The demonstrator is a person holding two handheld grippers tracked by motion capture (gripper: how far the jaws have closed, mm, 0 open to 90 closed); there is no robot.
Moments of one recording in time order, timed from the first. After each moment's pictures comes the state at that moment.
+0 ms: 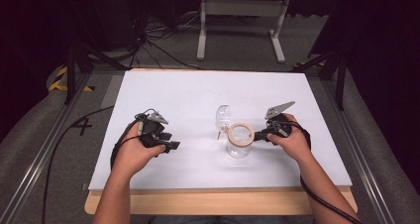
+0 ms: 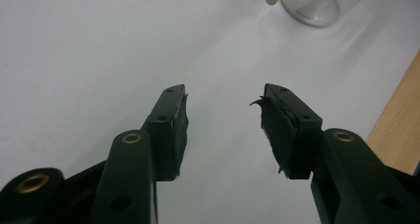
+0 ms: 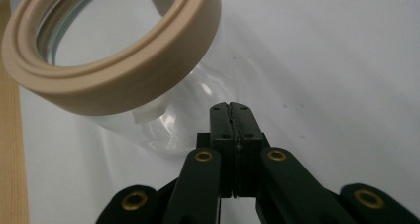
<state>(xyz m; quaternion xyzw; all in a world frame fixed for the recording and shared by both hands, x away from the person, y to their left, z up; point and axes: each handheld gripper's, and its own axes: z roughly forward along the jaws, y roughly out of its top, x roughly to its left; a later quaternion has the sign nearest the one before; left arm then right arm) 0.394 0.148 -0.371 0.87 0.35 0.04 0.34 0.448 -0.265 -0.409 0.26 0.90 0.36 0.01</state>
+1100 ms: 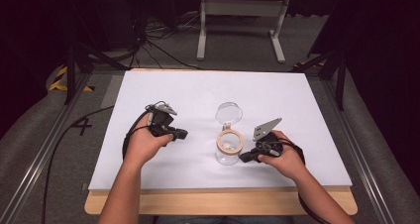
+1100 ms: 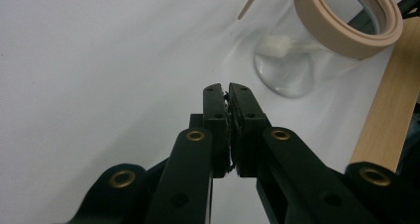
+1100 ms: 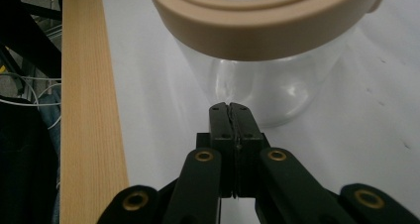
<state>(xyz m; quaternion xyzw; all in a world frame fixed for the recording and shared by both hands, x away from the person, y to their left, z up) 0.419 0.133 -0.372 0.86 0.33 0.00 0.38 0.394 -0.221 -0.410 0.18 0.92 0.35 -0.03</state>
